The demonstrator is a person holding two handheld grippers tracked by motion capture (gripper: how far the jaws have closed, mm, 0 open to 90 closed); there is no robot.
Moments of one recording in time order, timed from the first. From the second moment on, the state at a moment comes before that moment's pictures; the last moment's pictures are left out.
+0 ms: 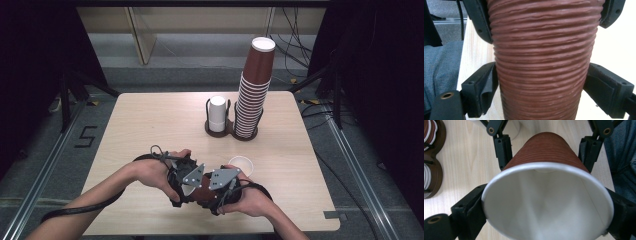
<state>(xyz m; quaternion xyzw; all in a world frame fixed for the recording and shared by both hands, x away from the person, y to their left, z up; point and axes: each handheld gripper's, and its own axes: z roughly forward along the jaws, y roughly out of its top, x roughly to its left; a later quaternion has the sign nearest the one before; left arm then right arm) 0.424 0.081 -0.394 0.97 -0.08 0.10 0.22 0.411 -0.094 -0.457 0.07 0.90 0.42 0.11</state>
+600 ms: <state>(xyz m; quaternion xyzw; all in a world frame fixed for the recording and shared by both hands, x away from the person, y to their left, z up) 0.423 0.077 -0.392 0.97 -0.10 0.11 0.20 0.408 -0.090 -0.460 0.09 0.90 0.42 0.08</state>
